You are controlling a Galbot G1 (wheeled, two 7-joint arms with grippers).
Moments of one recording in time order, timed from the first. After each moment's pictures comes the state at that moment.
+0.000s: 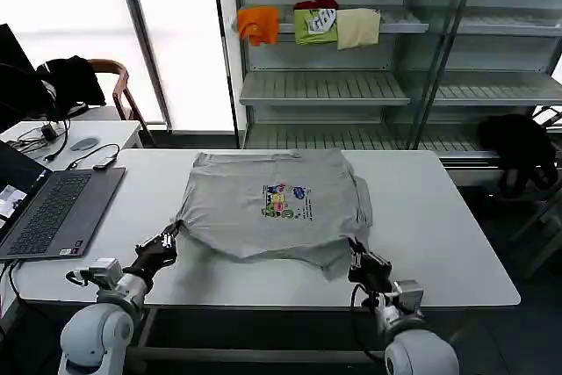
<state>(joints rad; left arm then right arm) 1.16 -1.37 -0.71 -1.92 -0.38 0.53 0.16 -1.18 1.55 0.47 2.02 0.09 -0.53 -0.07</state>
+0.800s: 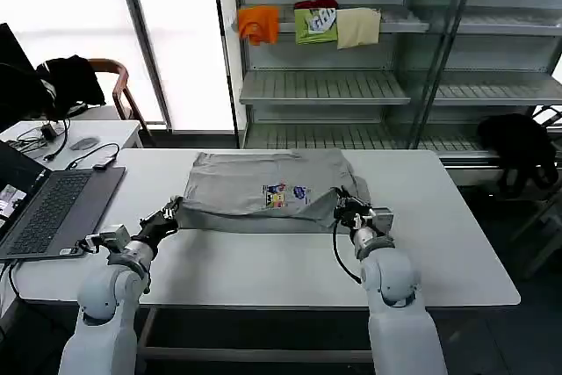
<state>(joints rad) 0.98 -1.36 -0.68 -1.71 -0.35 0.52 0.16 -0.82 1.59 0.46 1.66 0.04 -0.55 -0.09</state>
